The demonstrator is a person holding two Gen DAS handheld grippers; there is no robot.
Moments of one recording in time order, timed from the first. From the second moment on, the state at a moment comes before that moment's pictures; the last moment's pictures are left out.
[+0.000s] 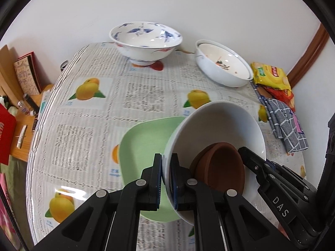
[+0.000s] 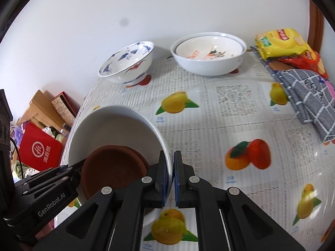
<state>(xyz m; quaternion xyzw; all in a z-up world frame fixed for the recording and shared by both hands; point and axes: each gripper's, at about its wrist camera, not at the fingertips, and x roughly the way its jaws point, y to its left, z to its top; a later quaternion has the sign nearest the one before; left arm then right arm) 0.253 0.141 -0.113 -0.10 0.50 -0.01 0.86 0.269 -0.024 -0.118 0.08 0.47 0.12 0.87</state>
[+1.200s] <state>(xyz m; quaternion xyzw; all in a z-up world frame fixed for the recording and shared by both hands) 0.285 0.166 -0.150 -0.14 0.53 -0.02 0.84 0.311 0.004 -0.150 0.05 0.51 0.13 0.85</state>
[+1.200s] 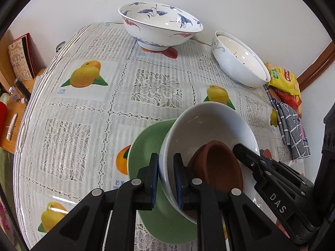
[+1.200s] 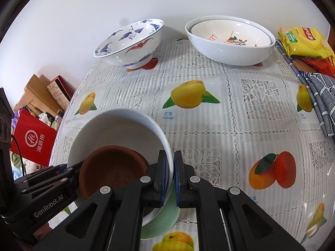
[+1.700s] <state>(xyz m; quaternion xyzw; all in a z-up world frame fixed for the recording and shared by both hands) 0.269 0.163 -0.136 -0.13 0.53 -0.02 0.84 0.295 -0.001 -0.132 0.04 0.50 0.14 0.85</state>
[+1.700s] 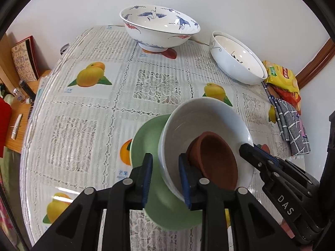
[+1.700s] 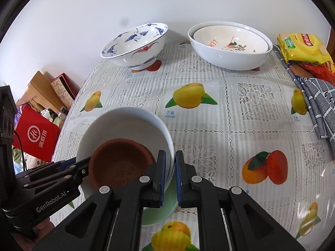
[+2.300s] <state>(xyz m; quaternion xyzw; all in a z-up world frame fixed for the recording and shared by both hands) 0.204 0.147 -0.093 -0.11 0.50 -0.01 0.86 0.226 -0.020 -0.093 0.03 0.48 0.15 0.86</state>
